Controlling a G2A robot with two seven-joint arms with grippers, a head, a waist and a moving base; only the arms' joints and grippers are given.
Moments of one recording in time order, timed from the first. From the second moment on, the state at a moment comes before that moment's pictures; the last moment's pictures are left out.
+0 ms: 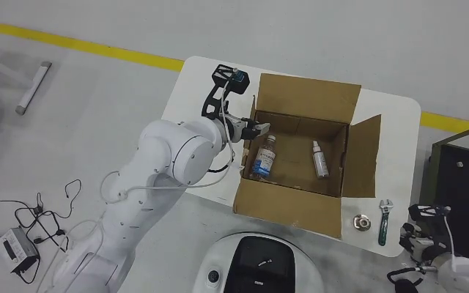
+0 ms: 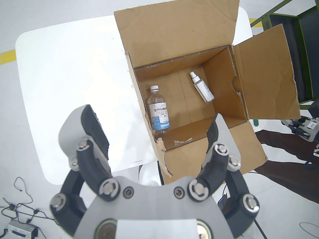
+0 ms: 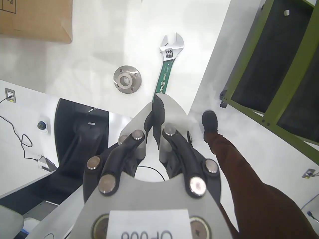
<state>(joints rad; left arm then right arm) 0.82 -1.23 -1.08 -2.05 1.01 0.34 -1.33 -1.94 -1.24 2.01 -2.14 -1.07 -0.25 1.01</state>
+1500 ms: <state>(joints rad) 0.82 -1.23 -1.08 -2.05 1.01 0.34 -1.33 -1.70 -1.21 1.67 -1.88 -1.36 -0.26 1.12</state>
